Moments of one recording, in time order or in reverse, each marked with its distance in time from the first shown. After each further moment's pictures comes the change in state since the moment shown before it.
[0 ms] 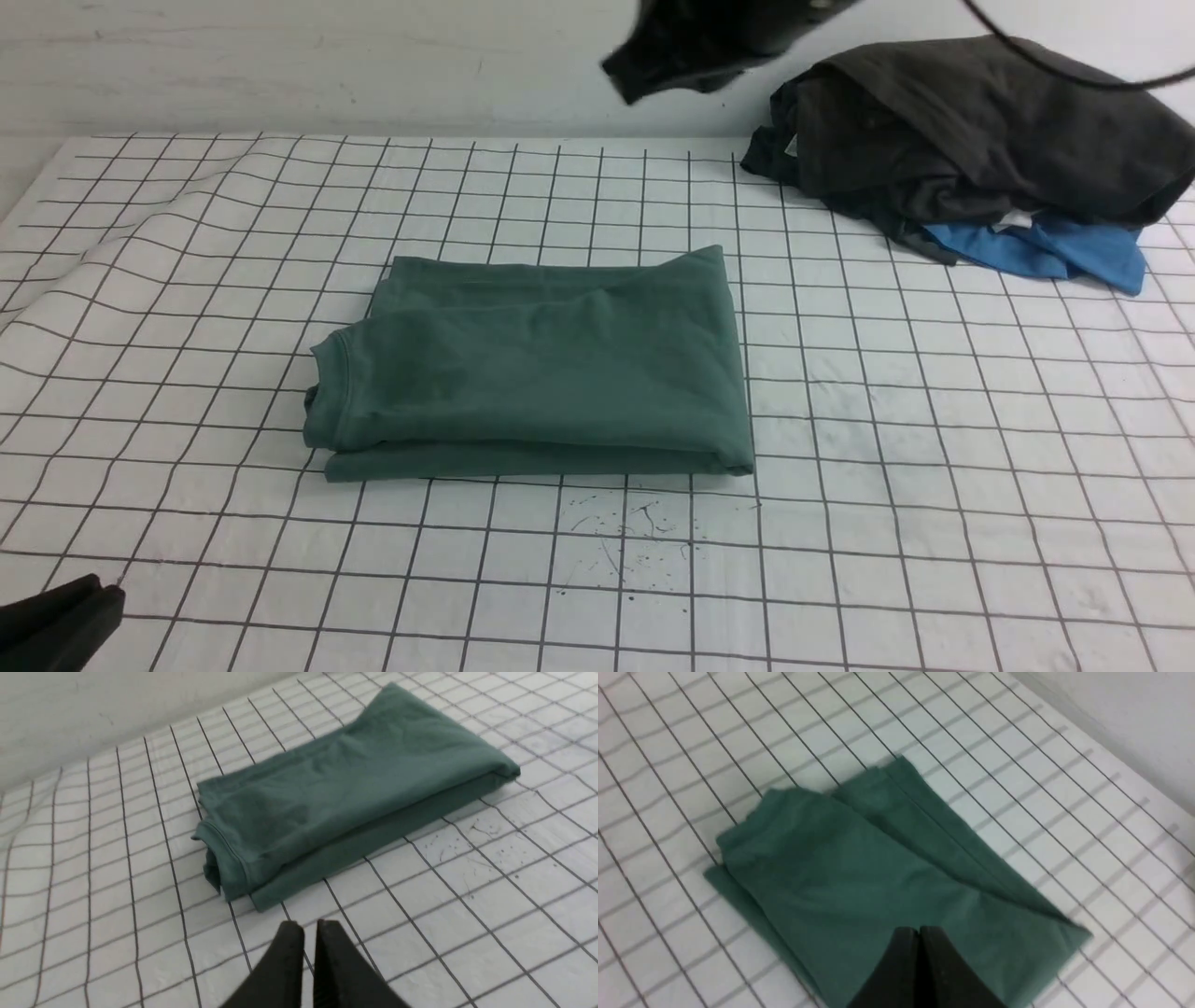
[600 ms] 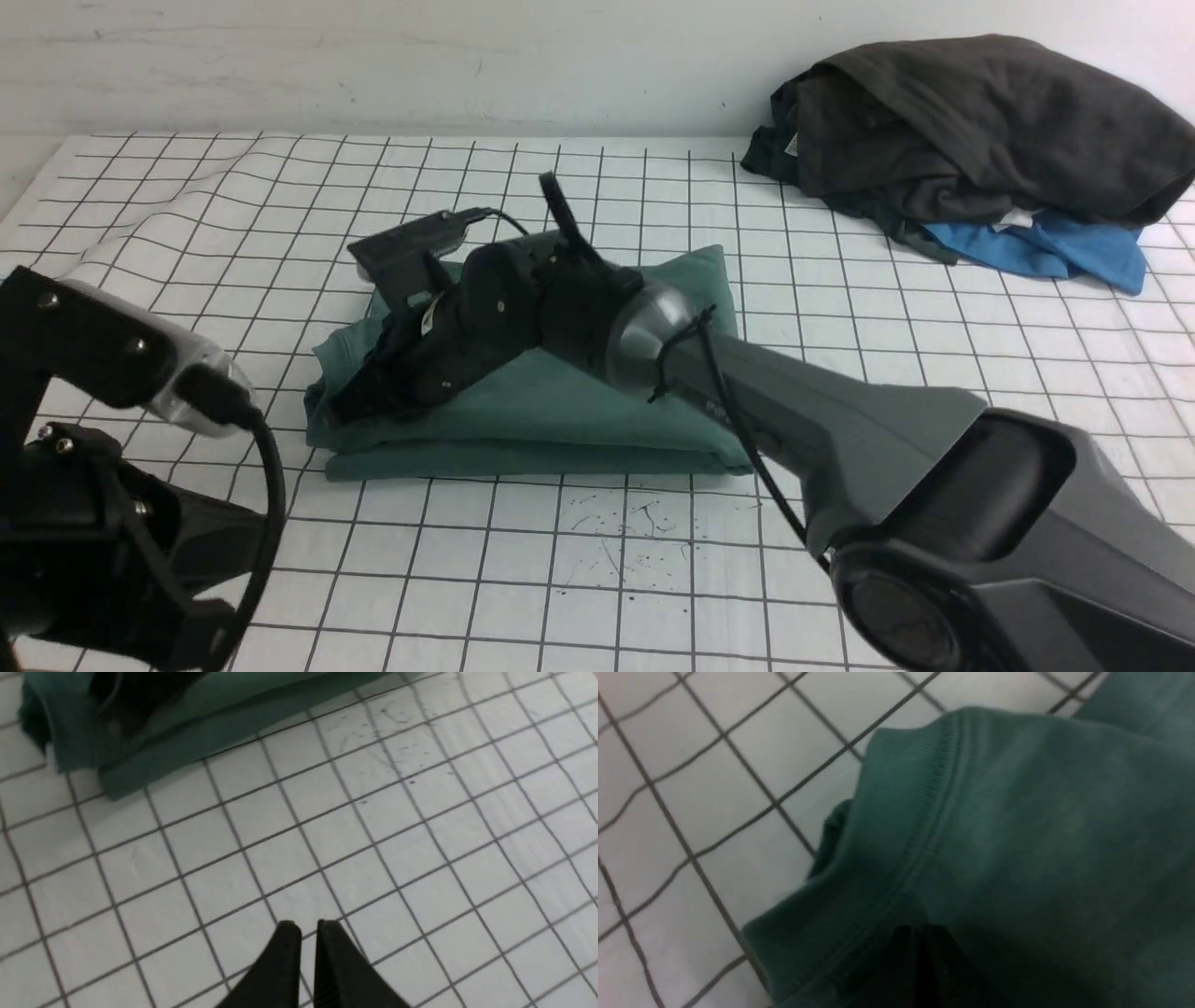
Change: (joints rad) right arm 0.211 0.902 -0.518 0.227 -0.285 0.067; left arm 0.043 0.649 -0.400 -0.177 0.363 0.061
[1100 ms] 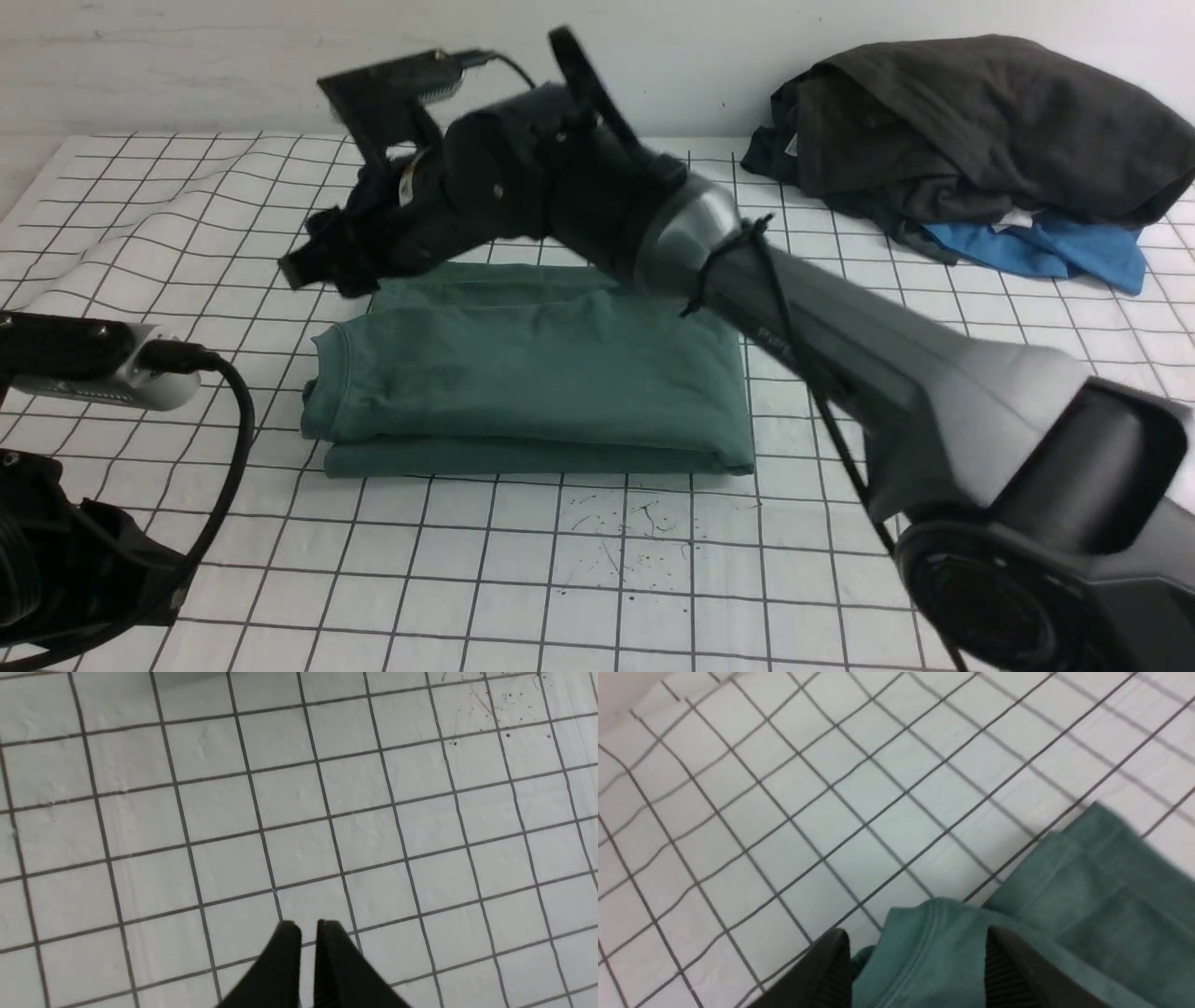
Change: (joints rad) right arm -0.011 -0.153 -0.126 -0.215 0.092 0.230; left arm 0.176 0.105 -0.001 0.091 0.100 -0.173
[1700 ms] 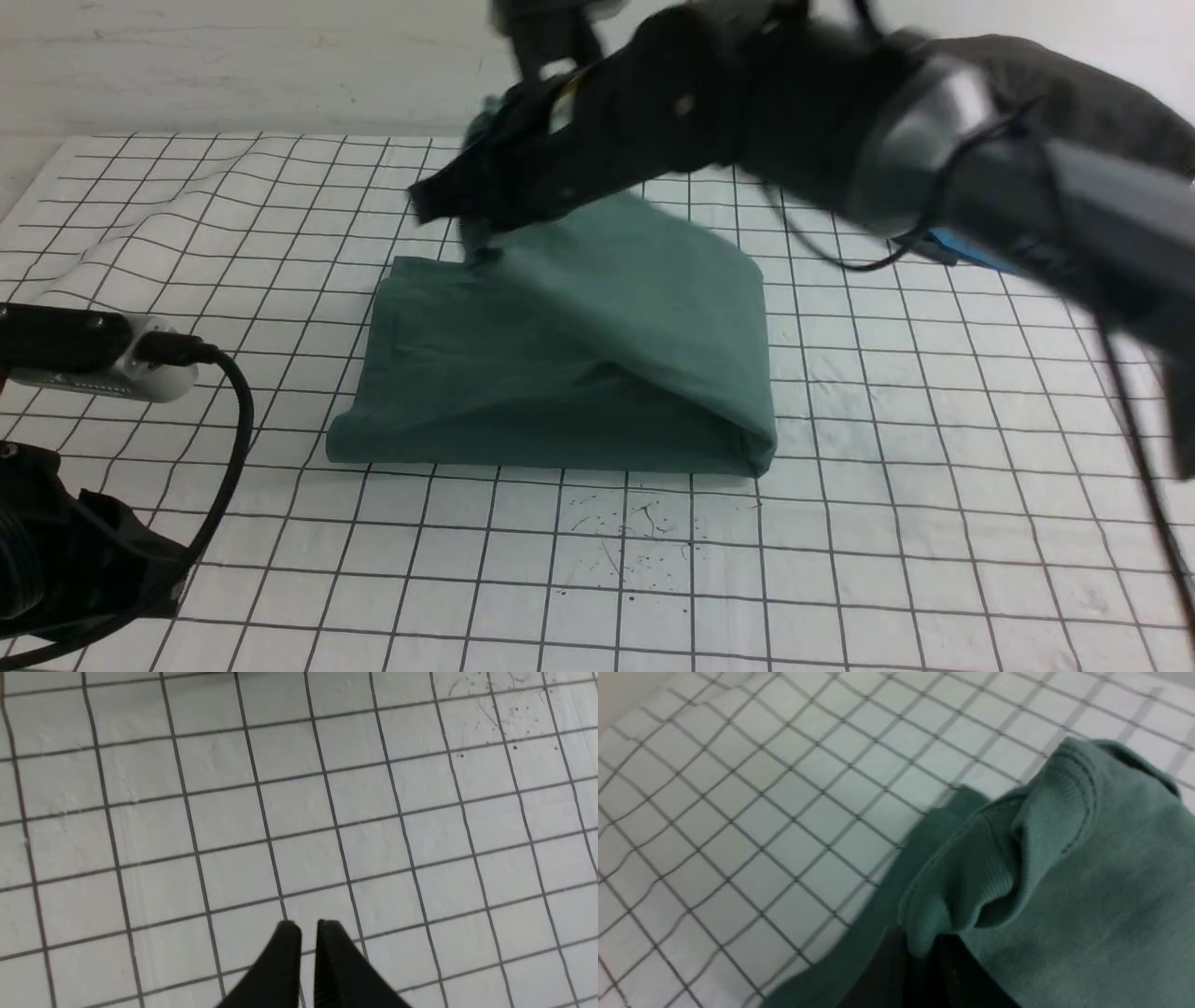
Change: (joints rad) right arm -0.030 -0.276 0.466 0.000 -0.221 0.007; left arm 0.000 0.000 0.000 0.004 -0.010 0.000
